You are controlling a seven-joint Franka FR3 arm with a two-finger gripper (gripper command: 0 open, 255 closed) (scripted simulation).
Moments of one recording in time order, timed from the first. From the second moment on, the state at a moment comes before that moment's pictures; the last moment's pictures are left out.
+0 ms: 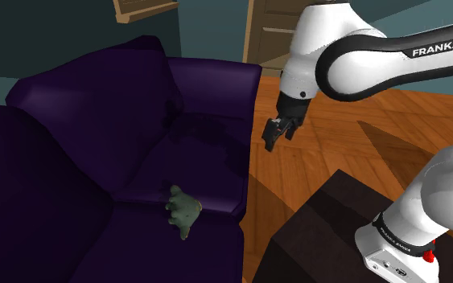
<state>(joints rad) 0.05 -0.53 0.35 -2.52 0.22 2.04 0.28</state>
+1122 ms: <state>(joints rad) 0.05 0.15 0.59 -2.33 -0.08 2.47 0.82</state>
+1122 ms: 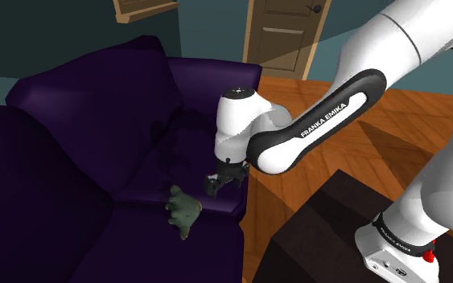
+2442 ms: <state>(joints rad) 0.39 0.83 0.37 -1.77 -0.37 2.54 1.20</state>
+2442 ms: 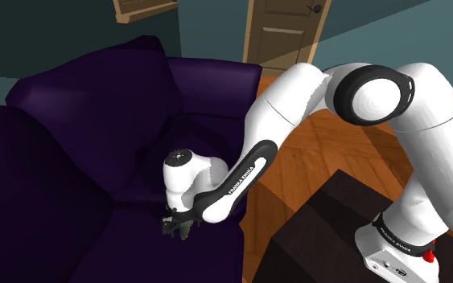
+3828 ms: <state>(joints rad) 0.38 0.80 0.38 -1.78 -0.36 2.52 1.19</state>
